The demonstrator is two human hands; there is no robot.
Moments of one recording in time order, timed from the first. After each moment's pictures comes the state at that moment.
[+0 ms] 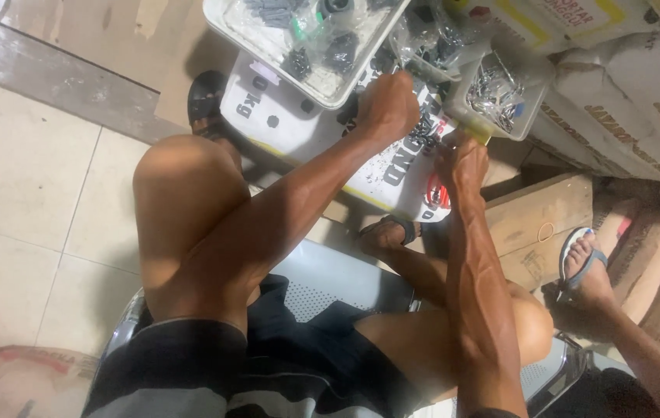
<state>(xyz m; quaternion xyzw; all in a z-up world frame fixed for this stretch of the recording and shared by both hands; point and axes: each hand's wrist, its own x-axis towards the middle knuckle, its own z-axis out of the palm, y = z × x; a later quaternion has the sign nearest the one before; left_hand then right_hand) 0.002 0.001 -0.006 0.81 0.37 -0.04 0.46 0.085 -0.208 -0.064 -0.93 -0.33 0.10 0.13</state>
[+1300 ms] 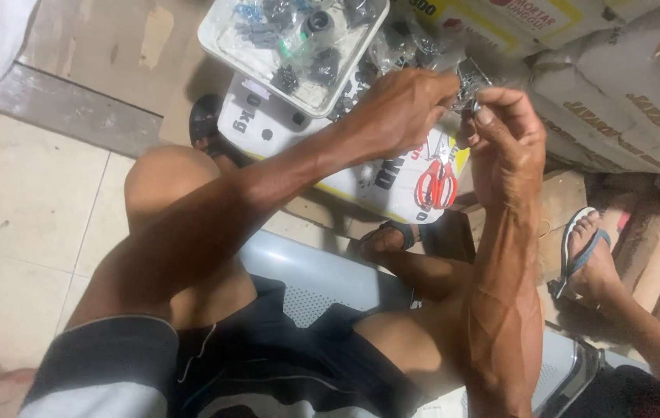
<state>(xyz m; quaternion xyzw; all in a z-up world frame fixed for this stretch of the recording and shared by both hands) -0.032 0.012 0.096 0.87 -0.01 0.15 0.47 0.039 -0.159 0.150 -0.61 -0.19 0.31 0.70</state>
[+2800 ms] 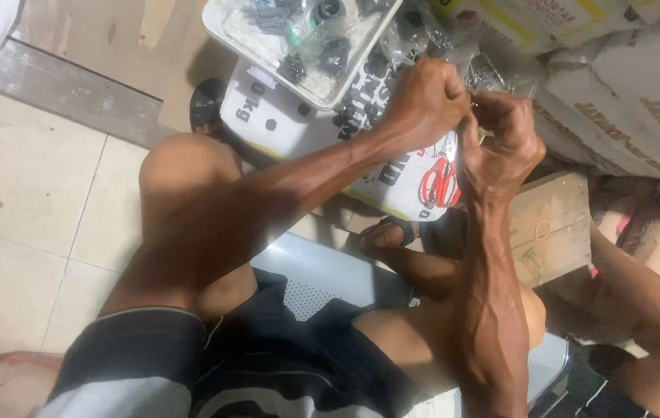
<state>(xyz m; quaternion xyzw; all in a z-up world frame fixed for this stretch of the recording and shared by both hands) -0.001 -0.014 0.083 0.70 0.23 0.14 0.66 0.031 -0.145 0.124 -0.78 -0.49 -0.14 0.36</state>
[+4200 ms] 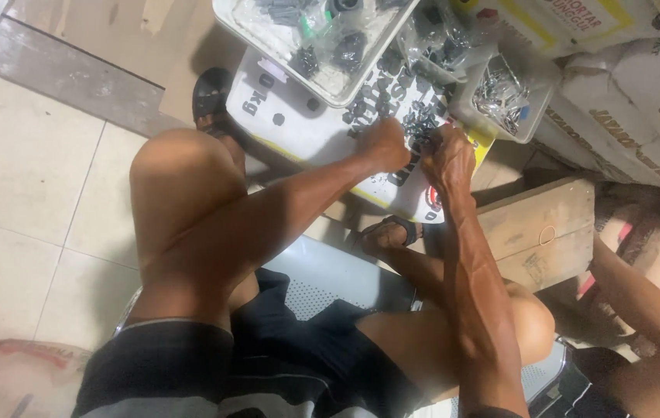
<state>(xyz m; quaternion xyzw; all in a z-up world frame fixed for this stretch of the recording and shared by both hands) -0.055 -0.030 -0.009 0.77 0.31 -0.16 0.53 0.064 -0.189 -0.080 -0.92 -0.32 0.13 0.16</state>
